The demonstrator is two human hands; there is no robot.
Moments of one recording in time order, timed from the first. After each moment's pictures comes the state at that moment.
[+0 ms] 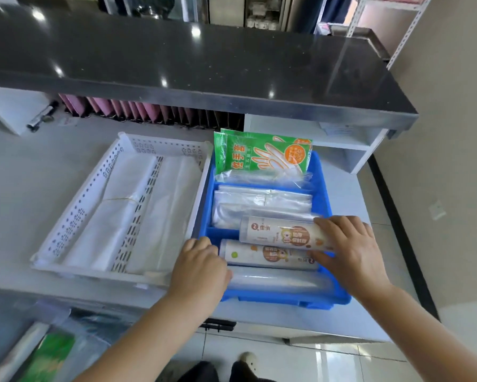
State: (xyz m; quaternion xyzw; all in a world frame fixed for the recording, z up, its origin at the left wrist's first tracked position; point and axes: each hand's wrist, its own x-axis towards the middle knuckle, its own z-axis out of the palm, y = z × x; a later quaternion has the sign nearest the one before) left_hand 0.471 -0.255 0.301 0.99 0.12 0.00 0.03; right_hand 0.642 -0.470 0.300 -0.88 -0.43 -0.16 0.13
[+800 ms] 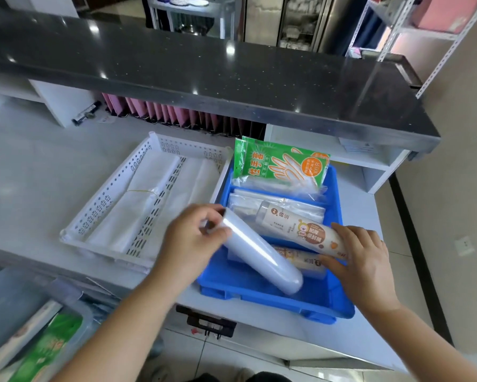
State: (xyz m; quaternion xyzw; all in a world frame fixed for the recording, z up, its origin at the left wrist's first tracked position) left_hand 0.461 -0.246 0.342 0.78 0.27 0.28 0.50; right_hand 0.642 -0.472 0.303 -0.89 -0.39 -0.12 0.18
